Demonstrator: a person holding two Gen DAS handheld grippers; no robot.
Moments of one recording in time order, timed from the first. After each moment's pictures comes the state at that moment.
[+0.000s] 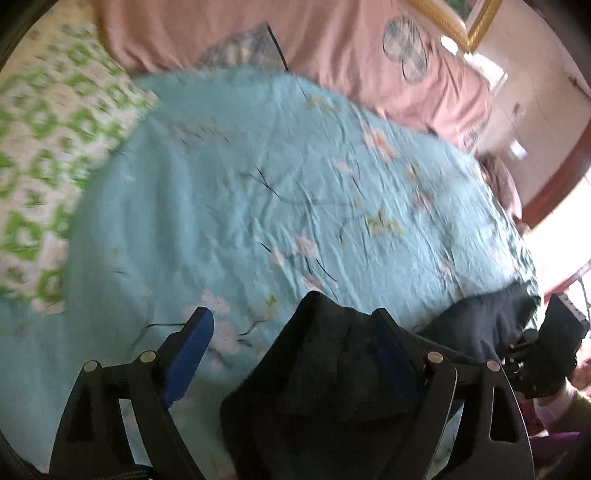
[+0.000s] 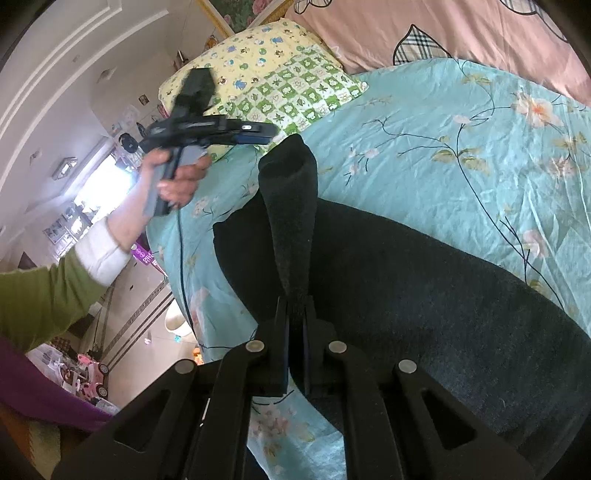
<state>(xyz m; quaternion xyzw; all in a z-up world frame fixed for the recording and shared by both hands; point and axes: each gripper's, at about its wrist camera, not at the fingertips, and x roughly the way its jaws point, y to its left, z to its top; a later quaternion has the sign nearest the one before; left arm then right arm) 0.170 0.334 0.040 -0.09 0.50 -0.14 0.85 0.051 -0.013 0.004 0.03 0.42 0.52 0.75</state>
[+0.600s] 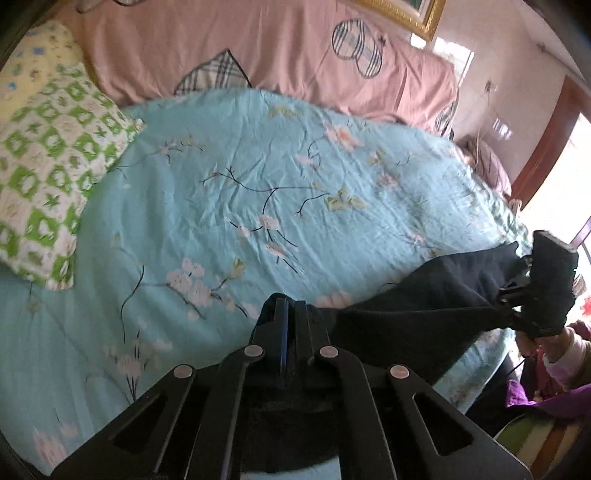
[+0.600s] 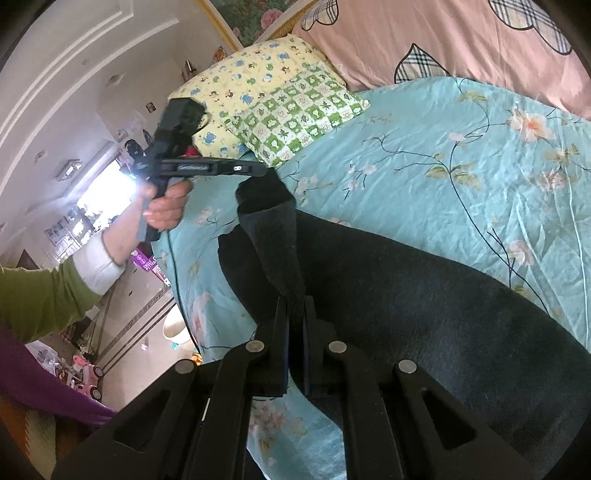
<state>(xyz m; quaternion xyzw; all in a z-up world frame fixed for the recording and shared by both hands) 0.075 0.307 0.066 -0.05 0.44 -0.15 0.89 0.042 -0.033 0.009 0.03 0.38 0.52 0.76</state>
